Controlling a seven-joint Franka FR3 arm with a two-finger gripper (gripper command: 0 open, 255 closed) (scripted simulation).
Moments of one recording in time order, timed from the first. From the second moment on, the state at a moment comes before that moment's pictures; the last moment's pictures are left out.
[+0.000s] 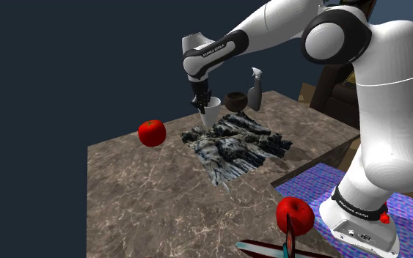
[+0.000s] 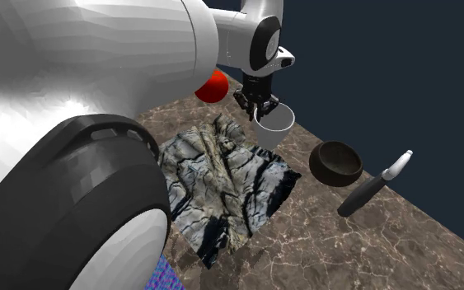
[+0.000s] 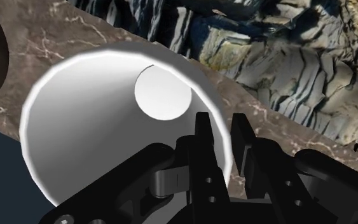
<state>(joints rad) 0.00 0.44 -0.04 -1.59 -0.06 1.97 -0.05</state>
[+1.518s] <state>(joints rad) 0.00 0.39 -0.04 -1.38 -0.06 1.71 -0.06</state>
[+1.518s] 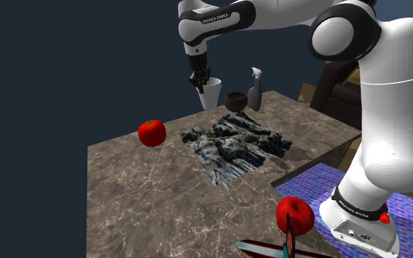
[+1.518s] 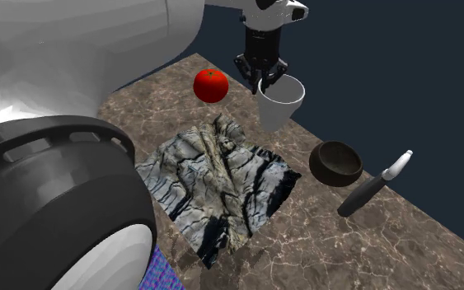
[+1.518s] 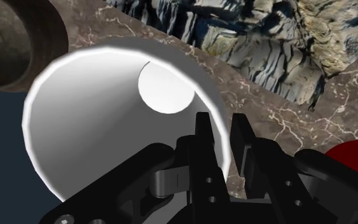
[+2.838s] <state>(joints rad) -0.12 0.40 -0.09 -1.15 -0.05 1.50 -0.24</state>
